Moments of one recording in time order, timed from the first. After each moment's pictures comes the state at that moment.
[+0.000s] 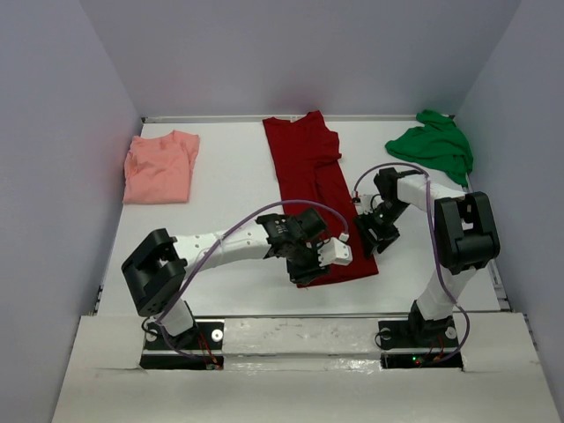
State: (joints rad) left arm -1.07 1.61 1.14 -0.67 0.33 0.36; right arm 0.18 1.80 1.12 -1.02 -0.37 -0.33
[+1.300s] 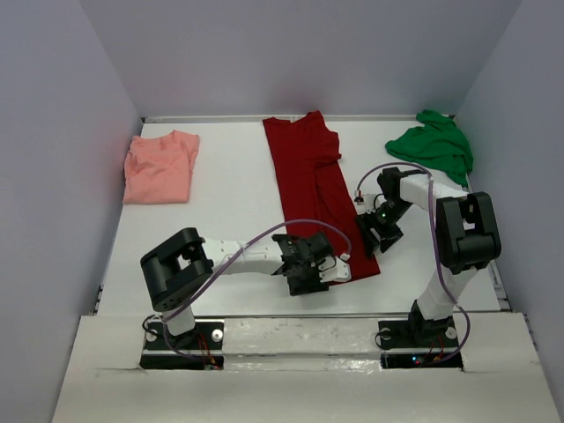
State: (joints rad) left arm -1.16 1.71 1.02 -0.51 0.07 0.35; right arm 0.15 1.80 1.12 -1.02 -0.36 -0.34
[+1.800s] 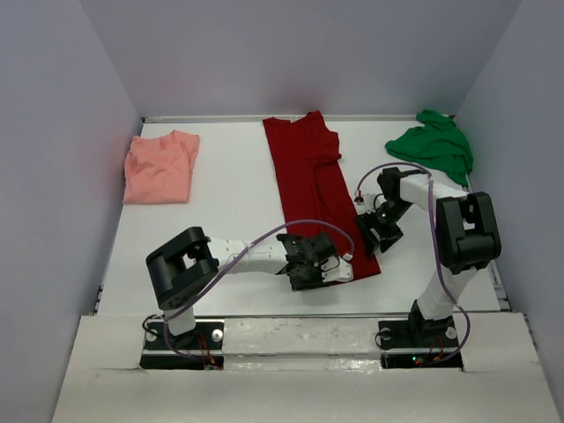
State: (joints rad) left arm -1.17 1.73 1.04 -0.52 0.08 0.35; right arm 0.15 1.80 1.12 -1.02 -0.36 -0.34
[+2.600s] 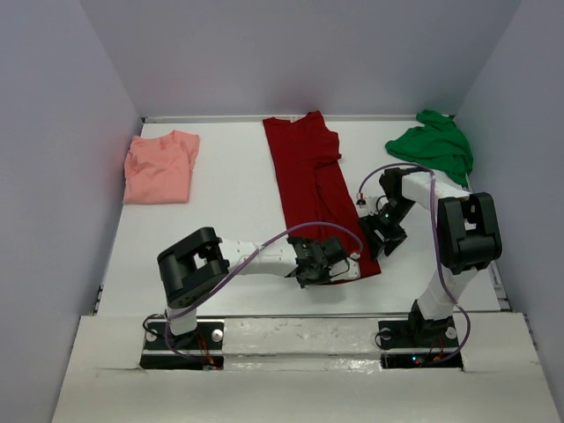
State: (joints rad) left arm -1.21 1.81 1.13 -0.51 -0.10 0.32; right arm 0.14 1.79 1.14 -1.12 -0.35 -0.37
